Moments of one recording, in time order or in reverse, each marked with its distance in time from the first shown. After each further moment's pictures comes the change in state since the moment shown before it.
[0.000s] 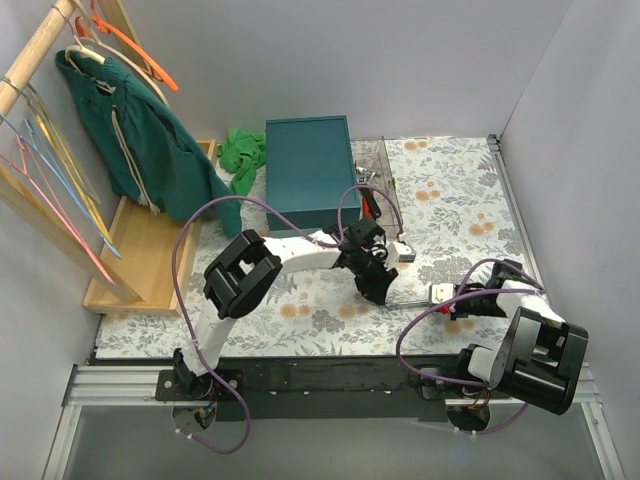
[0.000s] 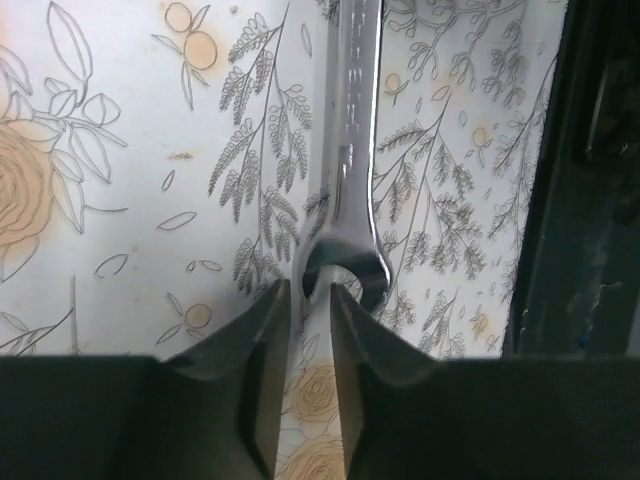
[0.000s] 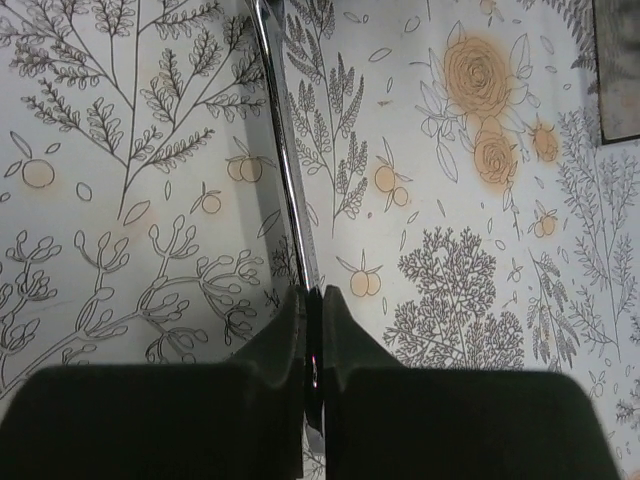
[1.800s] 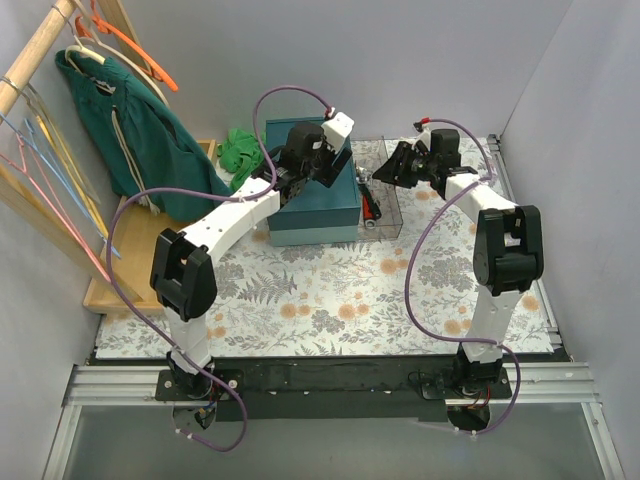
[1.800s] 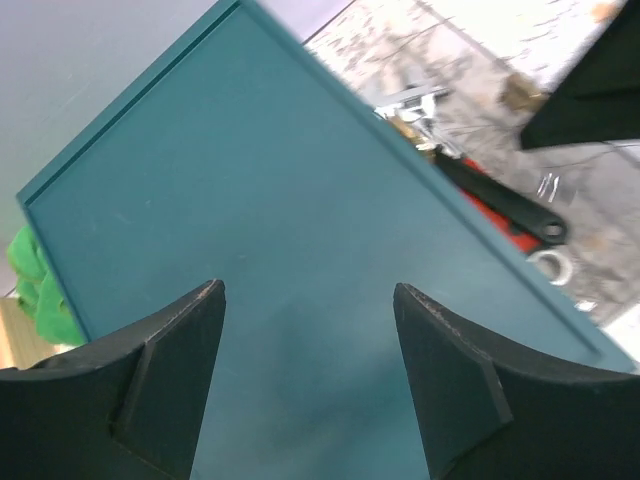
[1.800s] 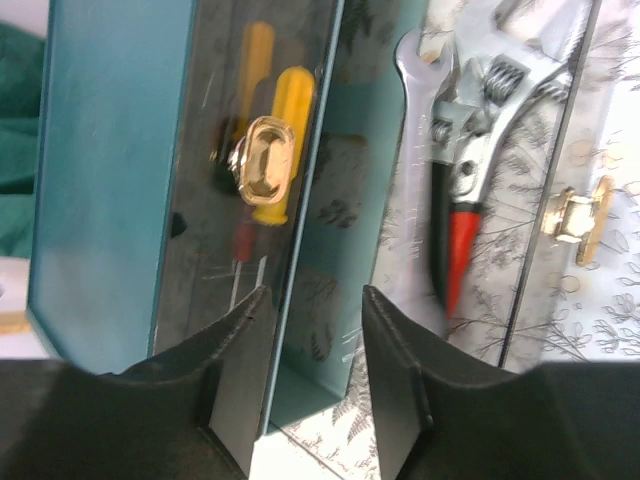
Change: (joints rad) left arm 0.310 -0.285 0.217 0.098 -0.787 0.095; right arm 0.494 0.722 1.031 0.690 0.348 2.549
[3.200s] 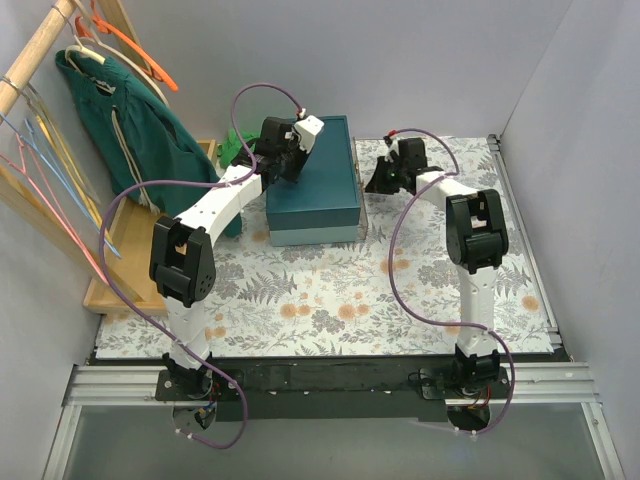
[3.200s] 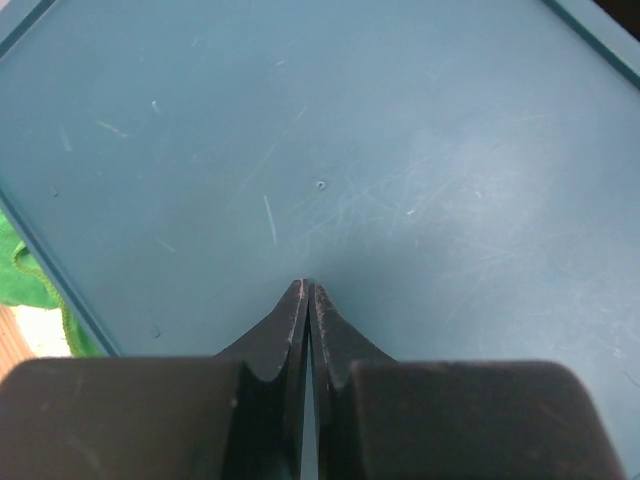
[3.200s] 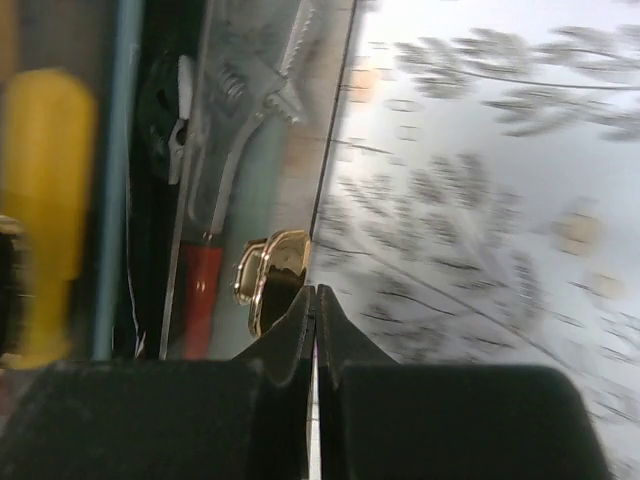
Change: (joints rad) left arm 0.195 0.107 0.038 -0.132 0.208 0.019; right arm 0.084 0.301 0.205 -0.076 0.189 -0.187
